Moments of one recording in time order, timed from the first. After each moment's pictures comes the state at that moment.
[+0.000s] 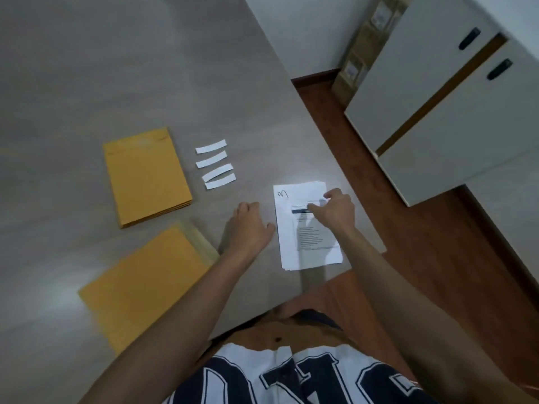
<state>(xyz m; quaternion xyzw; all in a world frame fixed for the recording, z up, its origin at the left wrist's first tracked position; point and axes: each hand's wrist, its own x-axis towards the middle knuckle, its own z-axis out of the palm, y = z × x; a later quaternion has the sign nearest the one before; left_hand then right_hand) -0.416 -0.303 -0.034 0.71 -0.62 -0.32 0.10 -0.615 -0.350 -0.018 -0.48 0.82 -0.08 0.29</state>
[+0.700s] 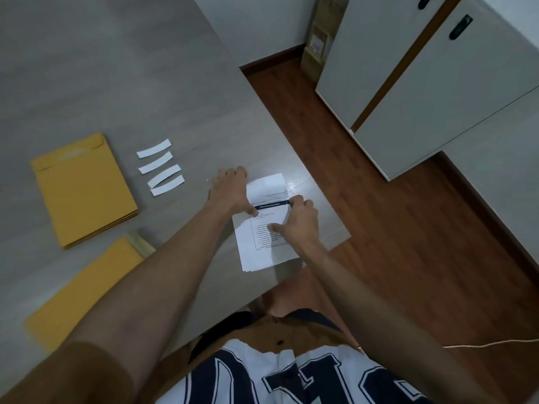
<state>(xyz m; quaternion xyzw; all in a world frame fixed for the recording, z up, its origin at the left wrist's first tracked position) -0.482 -0.402 -0.037 0.64 -0.73 -0.25 -0.06 -0.640 -0.310 -0.038 -0.54 0.79 -0.09 0.27</state>
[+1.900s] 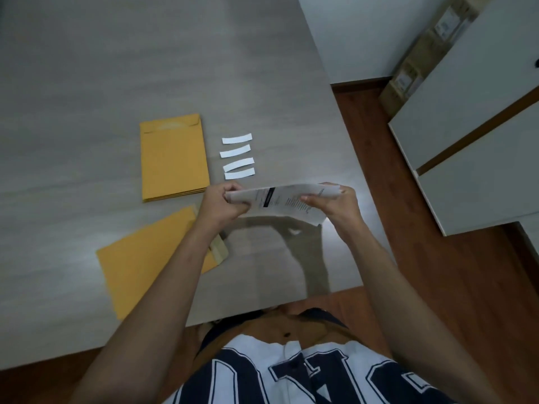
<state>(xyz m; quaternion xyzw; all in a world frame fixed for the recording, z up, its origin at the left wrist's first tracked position) -0.360 -0.310 0.018 0.71 -0.43 -0.43 0.36 -0.605 -0.365 0.012 -0.48 0.59 -0.30 0.58</state>
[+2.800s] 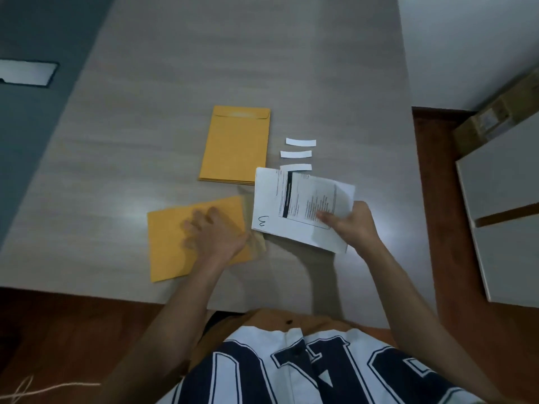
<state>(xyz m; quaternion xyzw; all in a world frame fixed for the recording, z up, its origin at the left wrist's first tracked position) -0.311 -0.226 -0.037 0.93 -0.24 -0.29 0.01 -0.537 -0.375 0.010 -0.60 0.60 -0.13 0.52</state>
